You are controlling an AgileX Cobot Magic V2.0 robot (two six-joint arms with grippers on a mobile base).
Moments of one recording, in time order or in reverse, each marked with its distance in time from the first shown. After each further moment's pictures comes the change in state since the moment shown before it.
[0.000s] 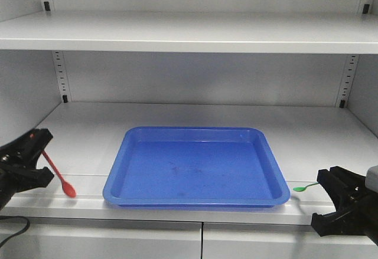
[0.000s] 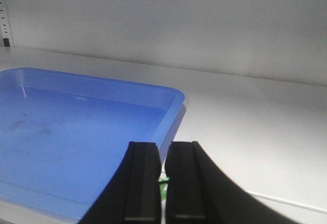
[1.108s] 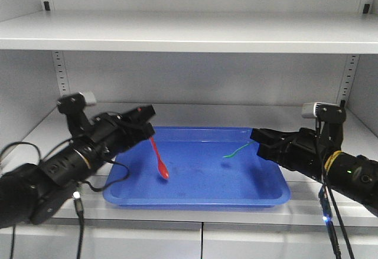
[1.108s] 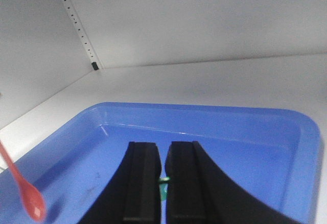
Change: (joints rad) left arm -0.303 0.328 -0.576 0.111 0.427 -0.332; right arm 0.000 0.512 -0.574 -0.576 -0.099 0.834
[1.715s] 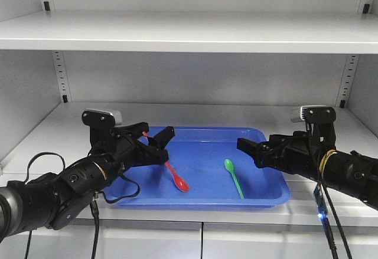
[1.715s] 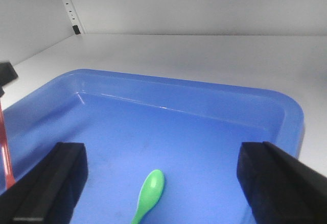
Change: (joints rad) left arm -0.015 0.101 -0.043 -0.005 -0.007 0.357; right arm 0.000 0.022 -0.045 -0.154 0.087 0.022
